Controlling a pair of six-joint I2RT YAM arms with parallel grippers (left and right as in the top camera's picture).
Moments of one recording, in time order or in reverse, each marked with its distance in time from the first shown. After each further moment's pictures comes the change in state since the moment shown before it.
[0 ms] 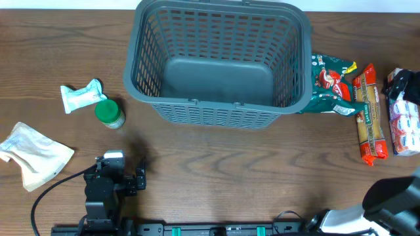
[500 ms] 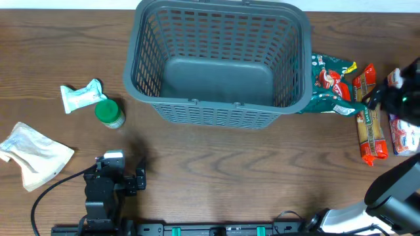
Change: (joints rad) left arm 0.000 0.000 0.000 0.000 0.000 0.000; right arm 0.000 0.033 -0.363 0.370 -0.047 -0.068
